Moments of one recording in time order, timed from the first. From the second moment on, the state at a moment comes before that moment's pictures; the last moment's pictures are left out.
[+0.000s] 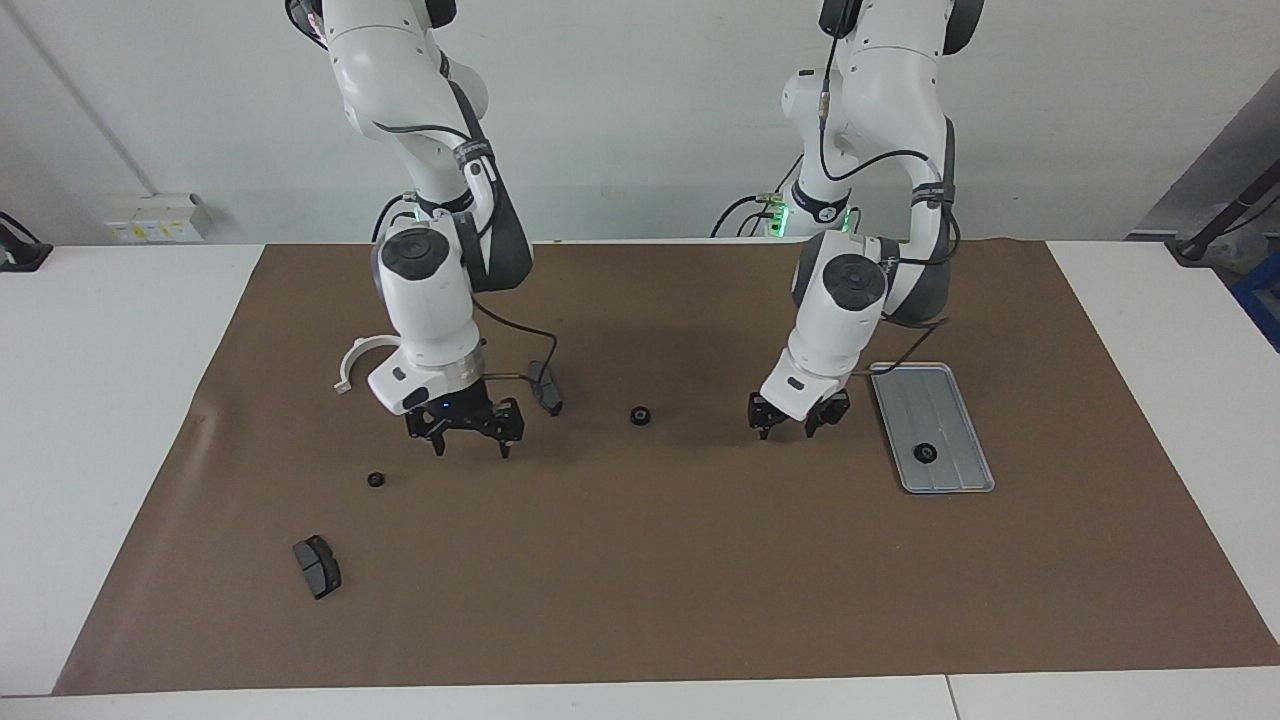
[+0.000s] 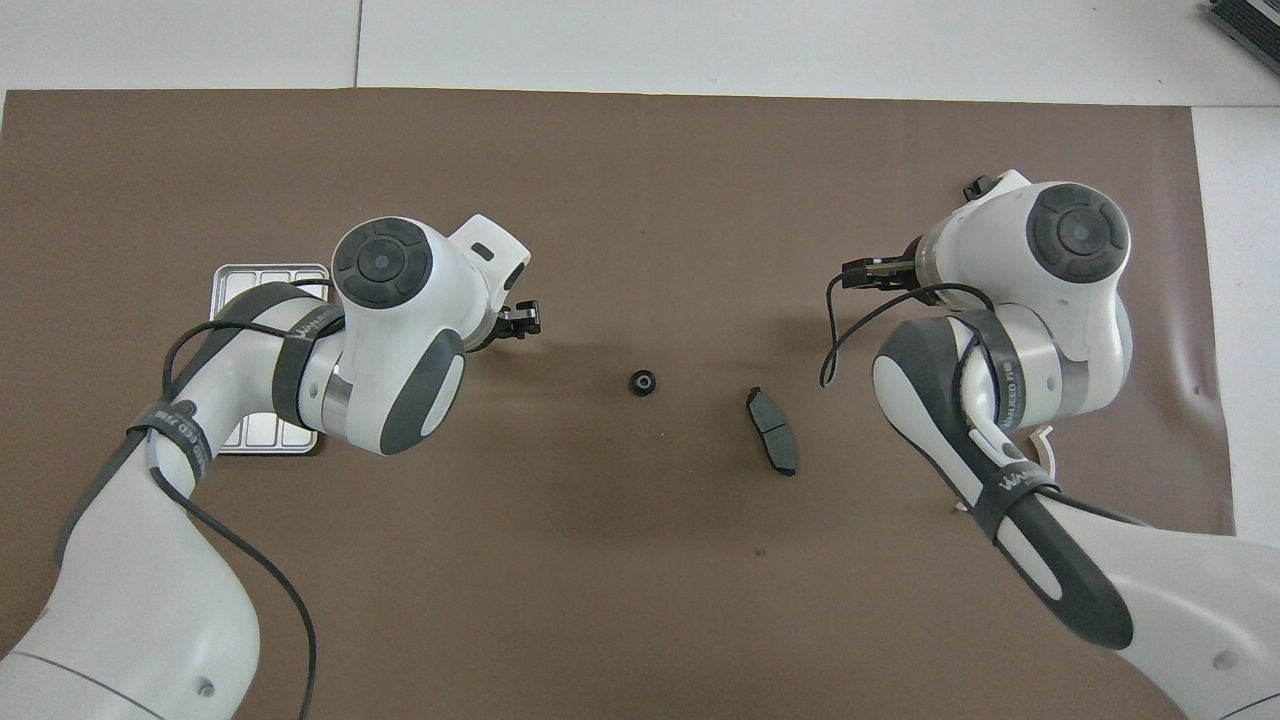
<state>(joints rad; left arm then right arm) -0.43 0.35 -0.05 -1.86 0.00 2.30 -0.57 0.14 0.31 -0.02 -1.88 -0.06 2.36 0.11</state>
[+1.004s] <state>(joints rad) -0.67 0.45 -0.05 -1.77 -0.02 2.32 -0.82 -0.01 0.41 -0.01 -1.89 -0.02 2.39 -0.31</state>
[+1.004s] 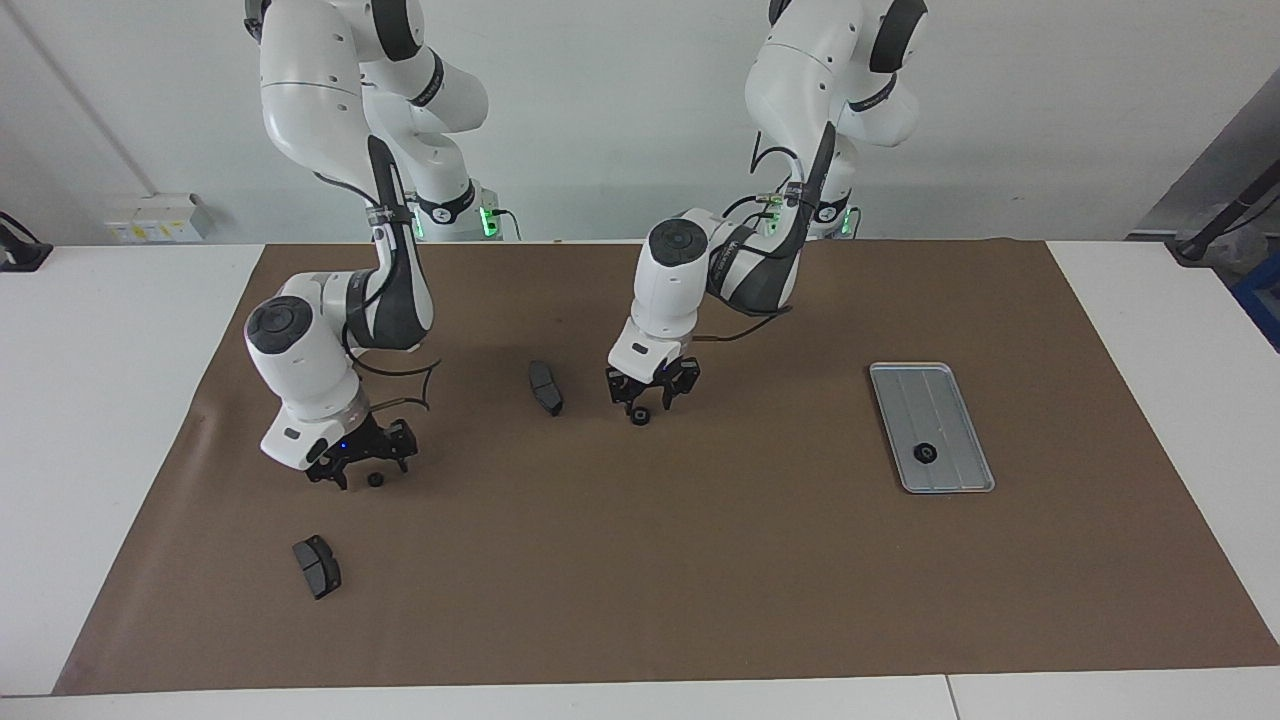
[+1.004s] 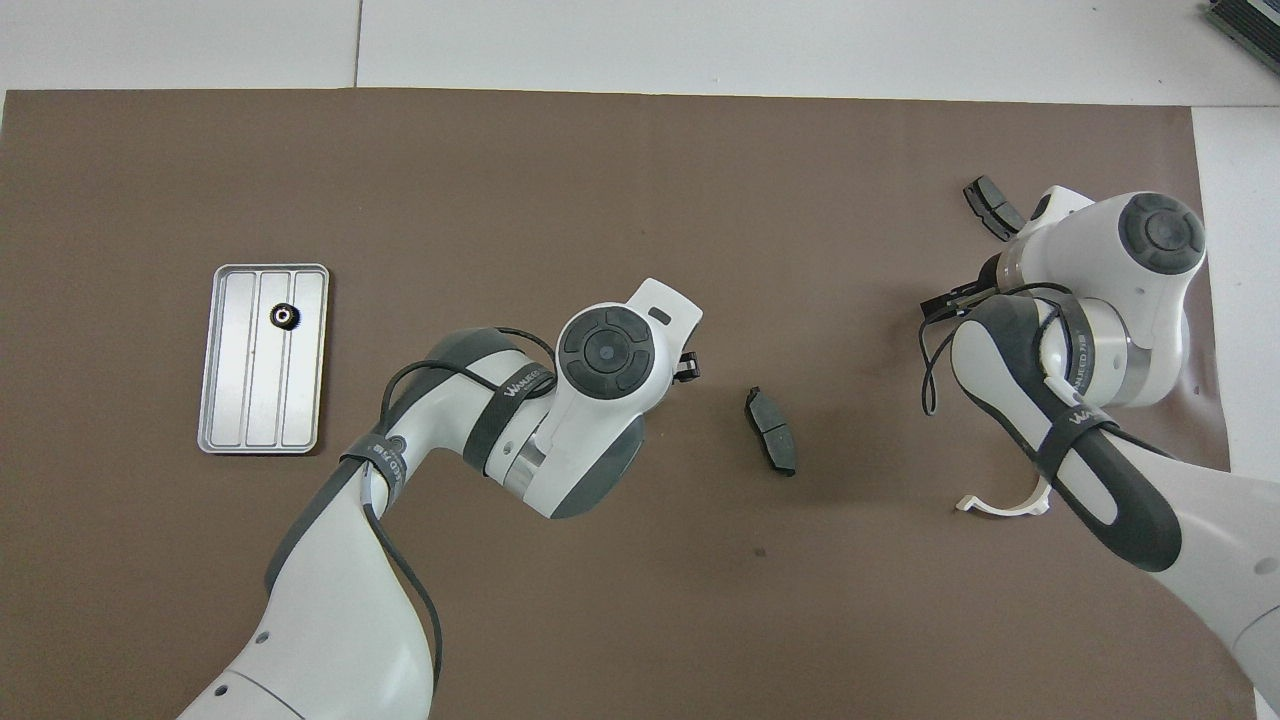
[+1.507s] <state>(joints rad) -0.71 0.54 -0.04 -1.67 -0.02 2.25 -0.87 -0.01 0.42 -0.01 -1.90 -0.02 2.40 -0.31</state>
